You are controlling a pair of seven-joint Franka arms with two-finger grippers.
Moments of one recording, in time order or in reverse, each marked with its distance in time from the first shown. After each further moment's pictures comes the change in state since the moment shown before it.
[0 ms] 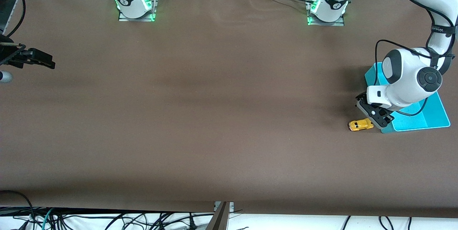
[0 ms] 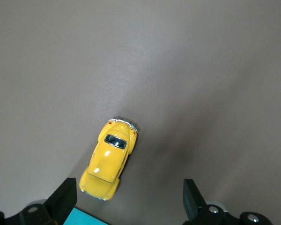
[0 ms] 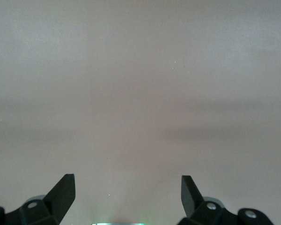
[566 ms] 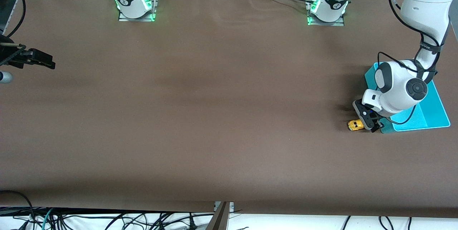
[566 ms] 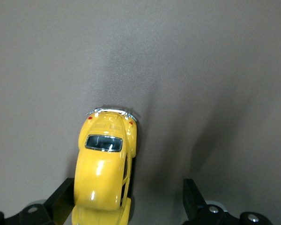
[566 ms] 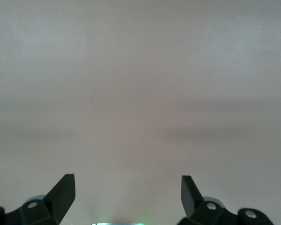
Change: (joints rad) left arm 0.042 0.160 -0.001 0.003 0.000 0.165 0.246; right arm 0.000 0.001 0.000 0.000 0.000 0.000 0.000
